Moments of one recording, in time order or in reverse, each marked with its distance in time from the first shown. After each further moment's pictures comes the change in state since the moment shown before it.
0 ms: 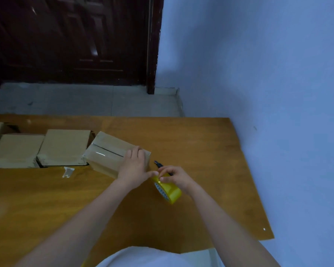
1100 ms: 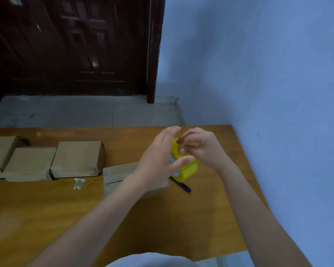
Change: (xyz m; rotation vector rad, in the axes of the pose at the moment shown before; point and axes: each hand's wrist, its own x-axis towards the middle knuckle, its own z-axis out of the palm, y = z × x) left_hand -0.031 0.037 -0.105 -0.509 0.273 0.425; right_hand -0.046 -0.140 -0.043 -0.489 0.364 -0.741
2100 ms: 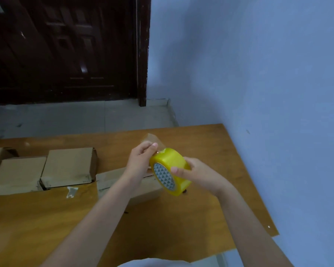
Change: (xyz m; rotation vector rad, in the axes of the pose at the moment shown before) left_hand 0.004 -0.027 0.013 -0.802 0.137 -0.601; right_hand -0.050 -0.025 0.008 0.424 -0.292 0.596
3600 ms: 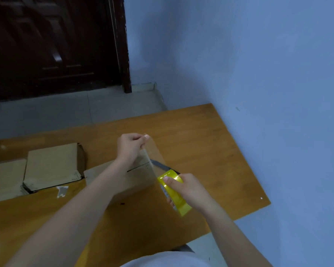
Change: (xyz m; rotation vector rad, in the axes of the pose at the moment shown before) left_hand 0.068 -0.047 -0.005 0.368 0.090 0.036; right_hand -0.029 0.048 0.056 0.274 0.223 0.332
